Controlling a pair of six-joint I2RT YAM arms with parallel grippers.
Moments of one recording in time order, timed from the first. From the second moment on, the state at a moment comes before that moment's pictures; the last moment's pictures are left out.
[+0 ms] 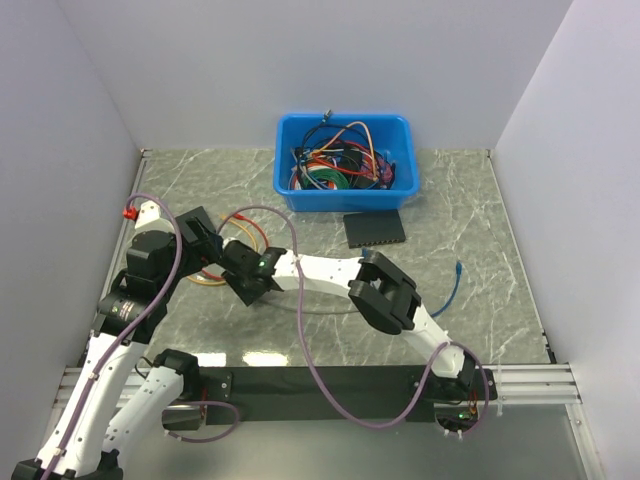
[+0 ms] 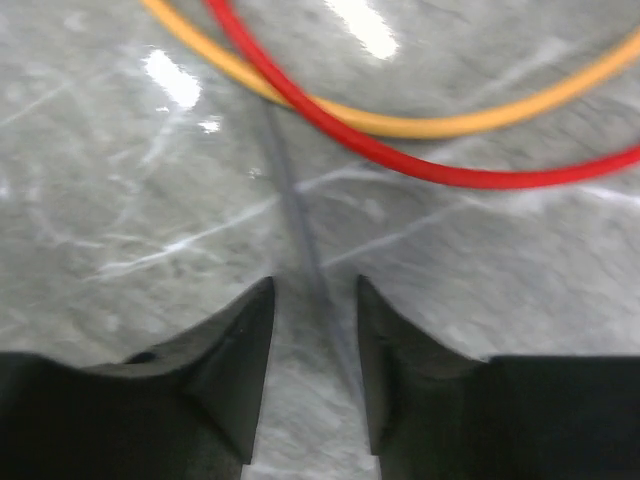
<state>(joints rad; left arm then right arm) -0.26 0.64 0.84 -0.63 -0.20 -0.56 1.14 2.30 1.84 -0.57 0.13 0.30</state>
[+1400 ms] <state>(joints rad) -0.26 0.65 0.84 -0.63 -0.20 -0.56 1.18 1.75 1.06 -0.58 0.23 0.34</state>
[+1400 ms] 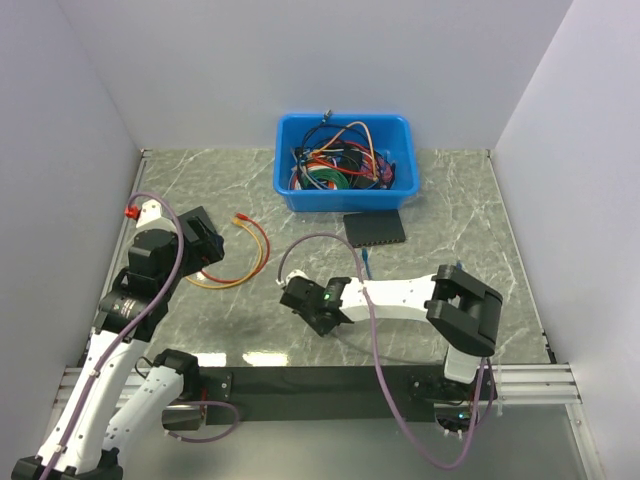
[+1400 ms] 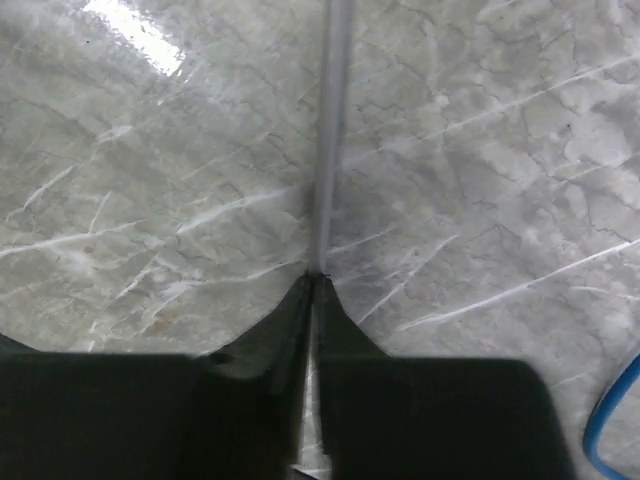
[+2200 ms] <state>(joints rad) -0.26 0.63 0.84 -0.63 -0.19 -0.56 1.10 1.77 1.26 -0.49 0.23 0.35</state>
